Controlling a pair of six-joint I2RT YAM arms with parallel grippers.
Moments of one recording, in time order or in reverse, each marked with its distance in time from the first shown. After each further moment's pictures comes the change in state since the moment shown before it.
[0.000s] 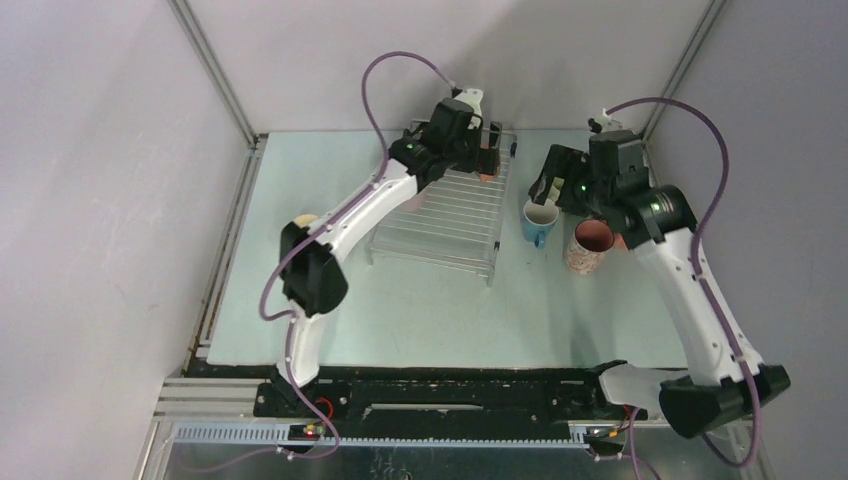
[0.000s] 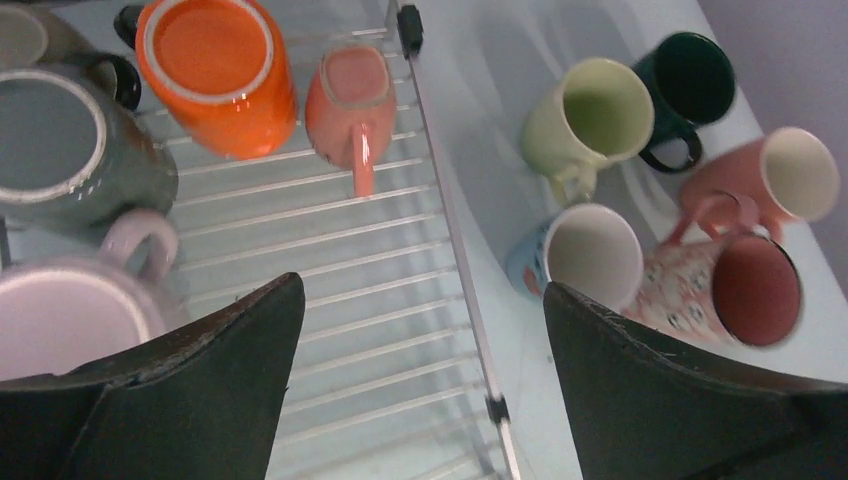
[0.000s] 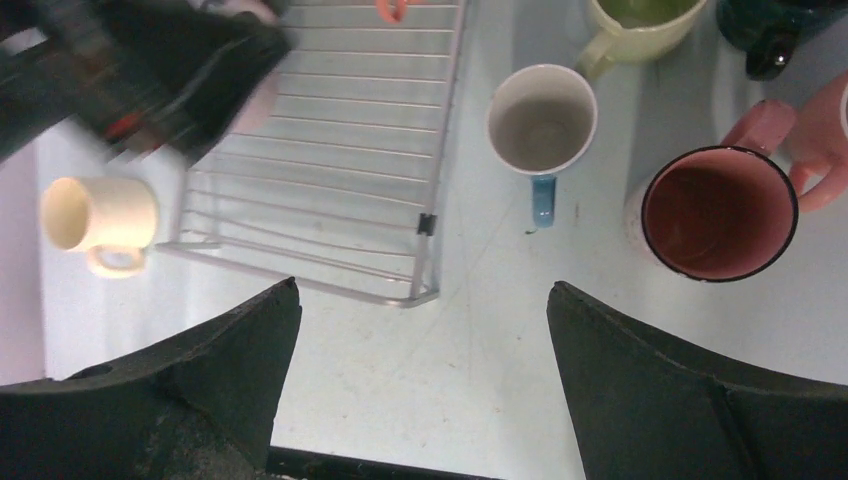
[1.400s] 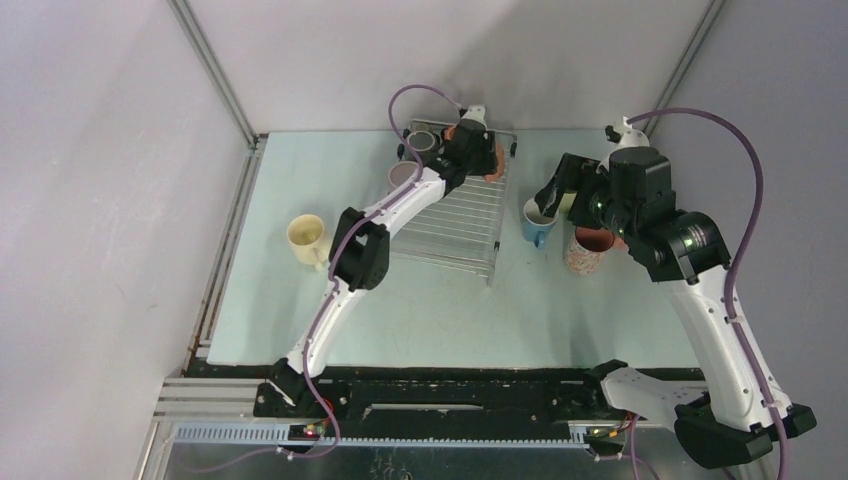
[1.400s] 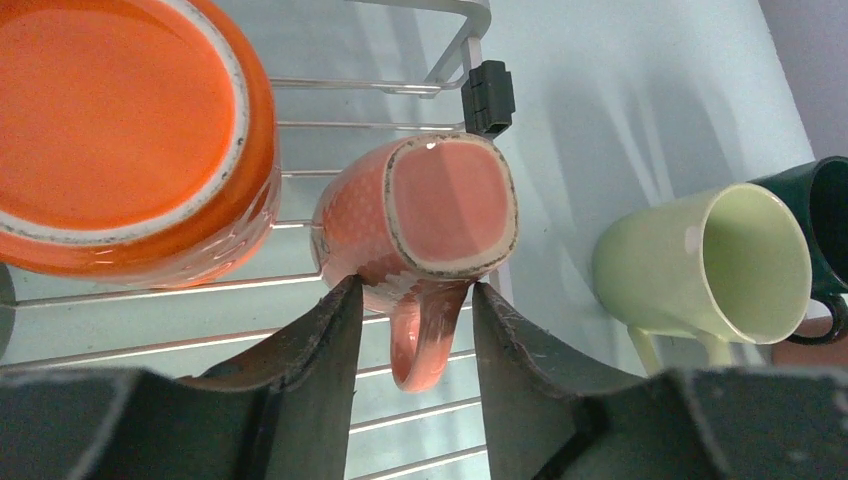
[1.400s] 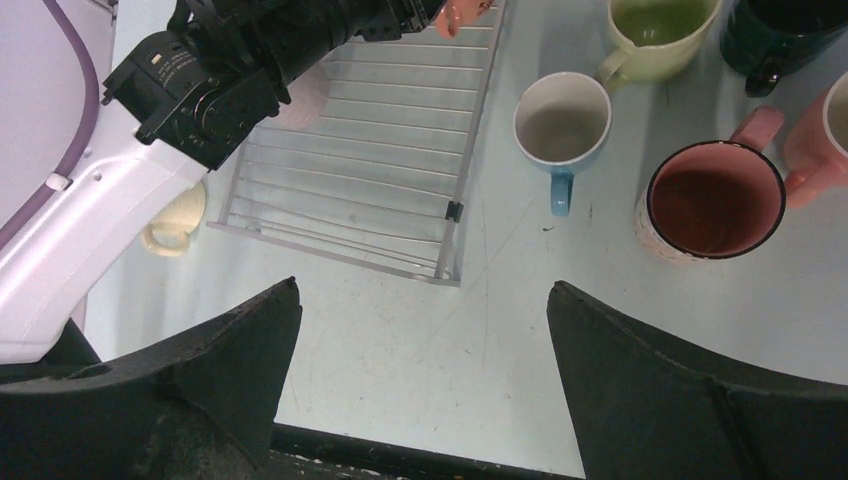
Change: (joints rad) left arm 0.058 0.554 0.341 0.251 0.001 -0.127; right arm 0.100 -0.182 0.021 -0.052 0.050 0.019
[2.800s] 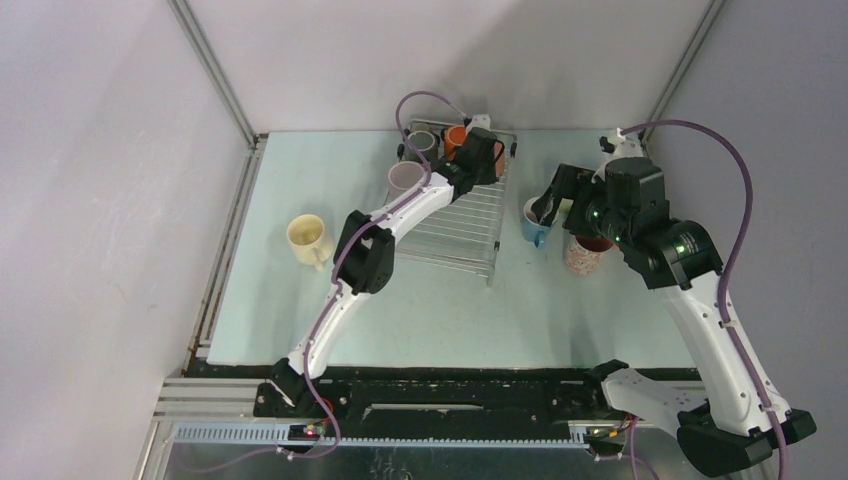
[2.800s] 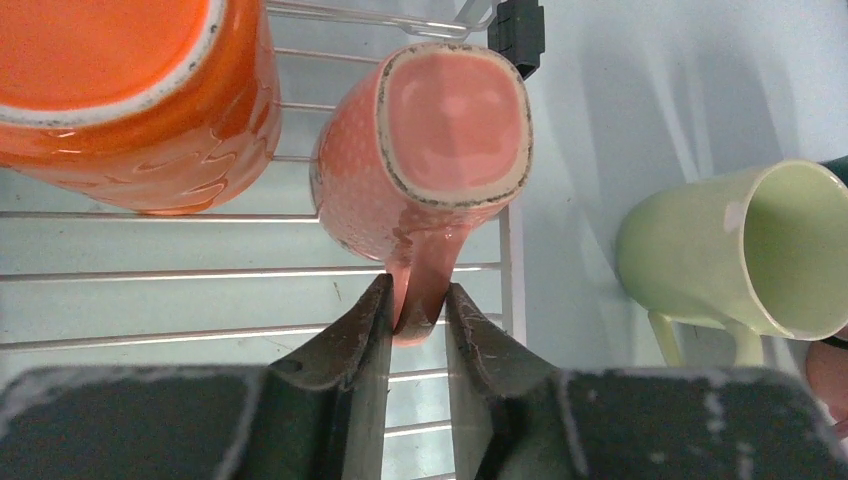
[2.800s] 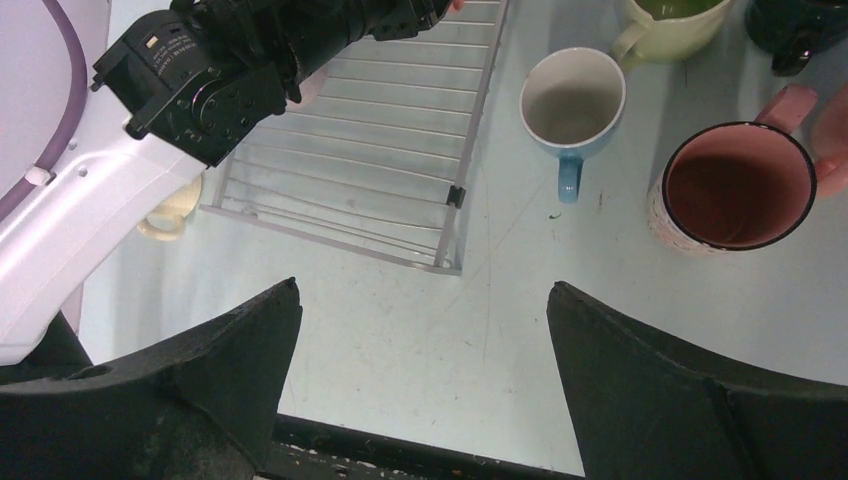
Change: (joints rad) left arm -0.046 0.000 -0.002 -0.084 -0.114 -0.047; right arm -0.010 -0.042 -0.108 0.051 -0.035 -0.001
